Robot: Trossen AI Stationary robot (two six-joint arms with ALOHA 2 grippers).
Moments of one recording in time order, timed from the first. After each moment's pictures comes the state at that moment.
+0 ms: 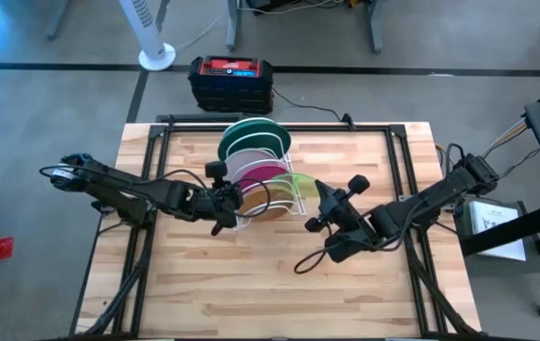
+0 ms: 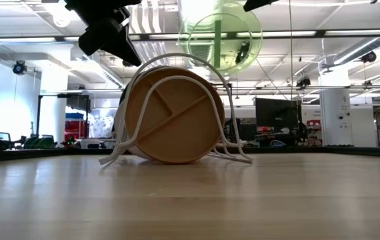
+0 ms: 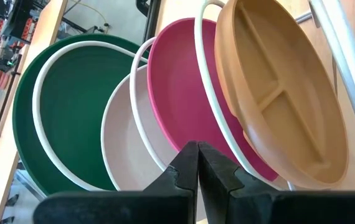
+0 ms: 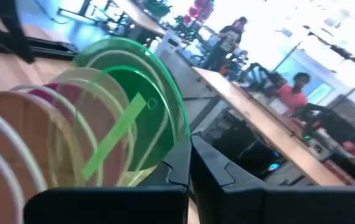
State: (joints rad) left arm -0.21 1.35 1.05 -0.64 -0.78 0.10; right arm 0.47 1.50 1.20 -0.58 1.36 0.29
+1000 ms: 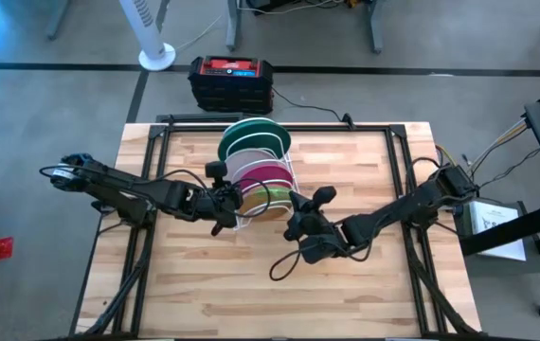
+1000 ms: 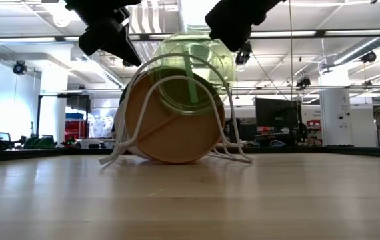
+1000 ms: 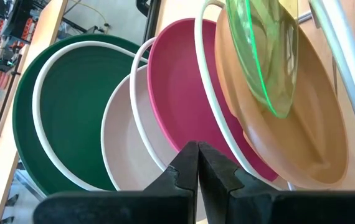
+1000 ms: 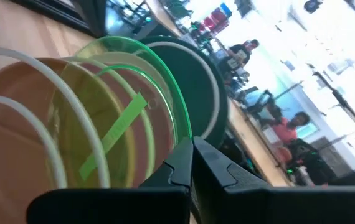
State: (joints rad) left arm -0.21 1.35 1.05 -0.63 -0.78 0.10; right arm 0.40 1.72 1.17 -0.11 1.28 -0.20
